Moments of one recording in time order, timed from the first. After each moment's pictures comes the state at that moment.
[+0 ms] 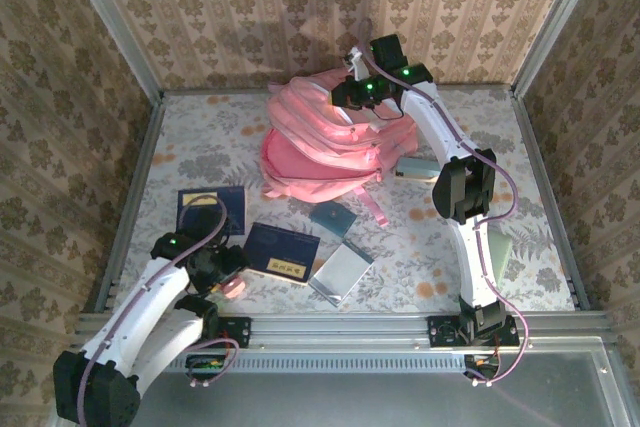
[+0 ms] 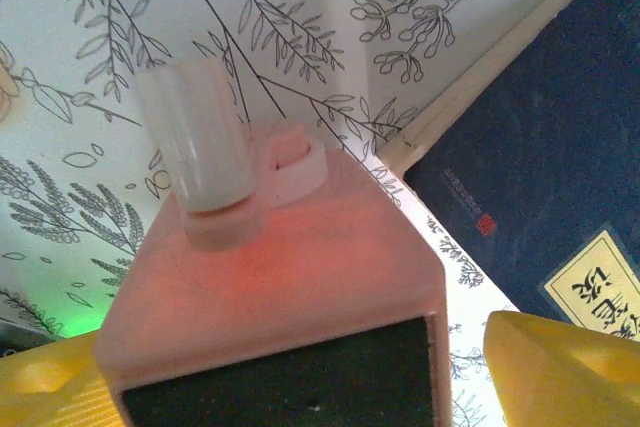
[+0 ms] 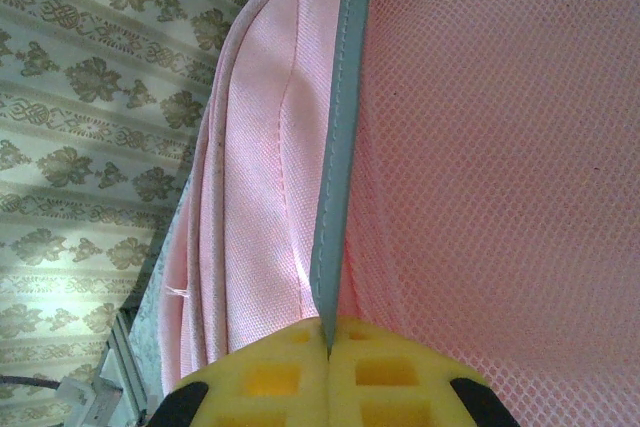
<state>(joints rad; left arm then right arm) -0.38 0.79 0.54 -1.13 0.07 -0.91 0.30 2.32 2.38 -0.85 -0.71 0.32</state>
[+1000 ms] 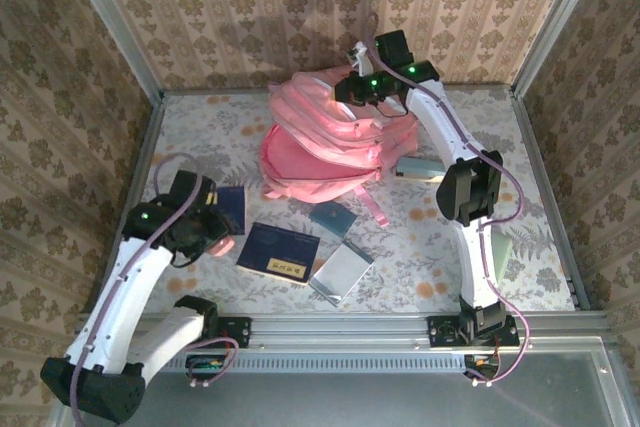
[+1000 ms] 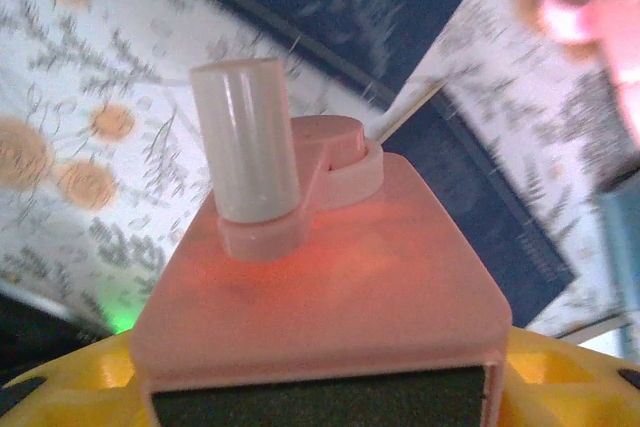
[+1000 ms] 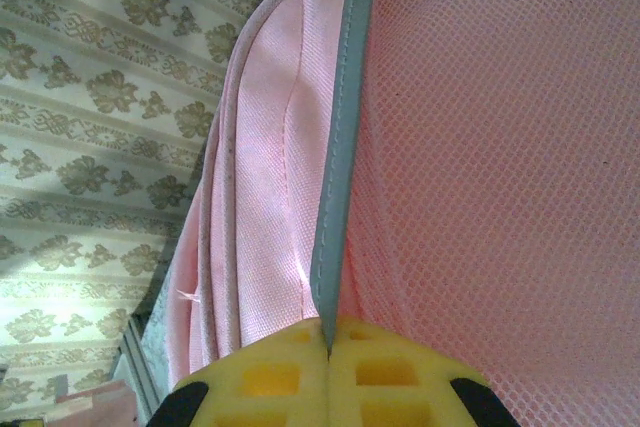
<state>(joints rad) -0.33 0.90 1.00 -1.30 -0.04 -0.88 0.28 2.26 2.35 -0.84 -0.72 0.35</state>
